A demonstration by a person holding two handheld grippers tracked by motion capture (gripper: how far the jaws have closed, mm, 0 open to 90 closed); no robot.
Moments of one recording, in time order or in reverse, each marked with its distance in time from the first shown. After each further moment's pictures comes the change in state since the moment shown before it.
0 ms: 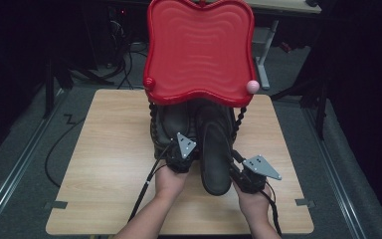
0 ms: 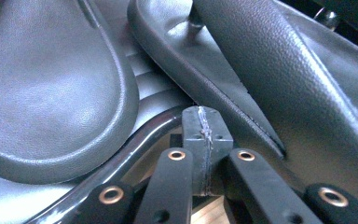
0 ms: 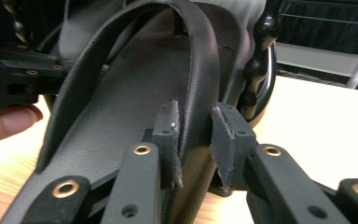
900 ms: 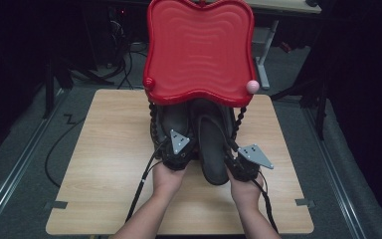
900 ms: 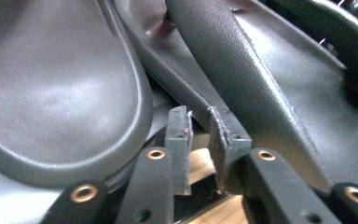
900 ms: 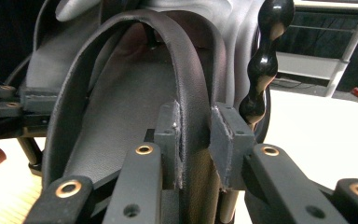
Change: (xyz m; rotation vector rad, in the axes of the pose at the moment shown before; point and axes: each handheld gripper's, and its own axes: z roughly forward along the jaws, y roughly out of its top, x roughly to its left) left arm 0.016 0.004 -0.004 -0.040 -0.050 -0.100; right arm 0.005 0.019 0.027 -0.038 -0.077 0.039
